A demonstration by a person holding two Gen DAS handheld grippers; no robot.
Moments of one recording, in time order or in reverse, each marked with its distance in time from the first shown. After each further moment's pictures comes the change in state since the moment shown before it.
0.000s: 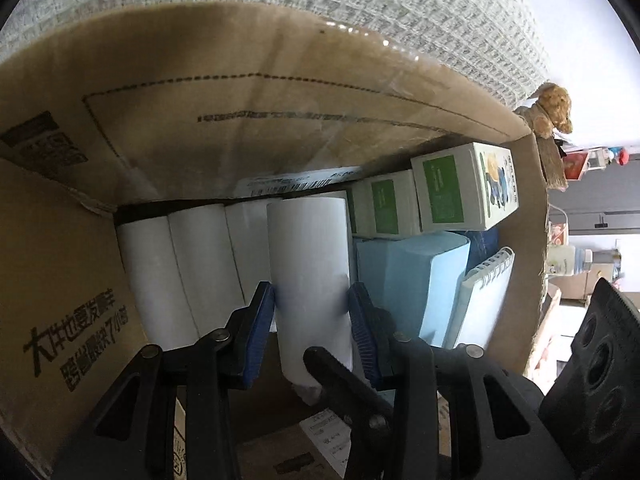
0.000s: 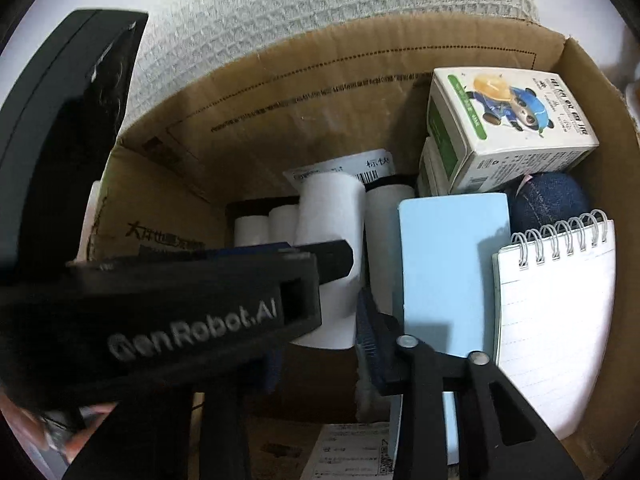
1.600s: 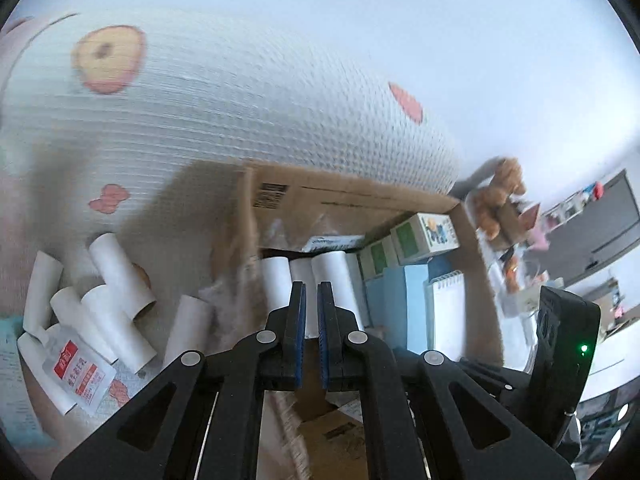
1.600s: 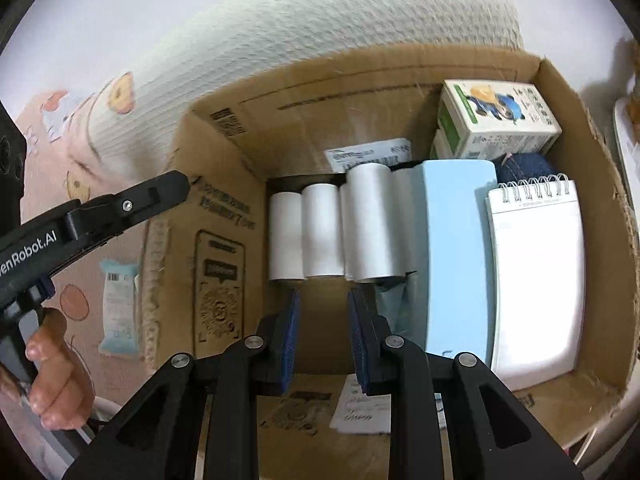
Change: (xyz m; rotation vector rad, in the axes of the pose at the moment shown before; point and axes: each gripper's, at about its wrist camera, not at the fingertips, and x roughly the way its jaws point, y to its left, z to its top) left arm -0.137 0.060 -0.091 0.028 -0.478 -0.041; right arm -0.066 0.011 -0.092 -0.058 -0.061 0.001
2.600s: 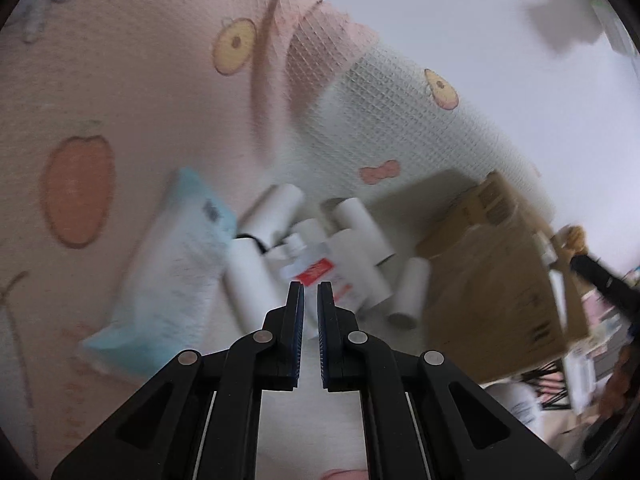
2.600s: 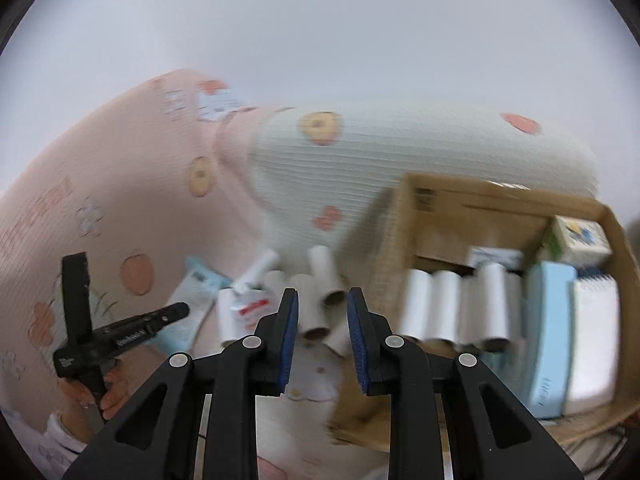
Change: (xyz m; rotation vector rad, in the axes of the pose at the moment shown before) left arm -0.112 0.187 -0.164 -0.163 -0.313 0.282; right arm -0.010 0.123 -0.004 -0.358 -0.406 0.146
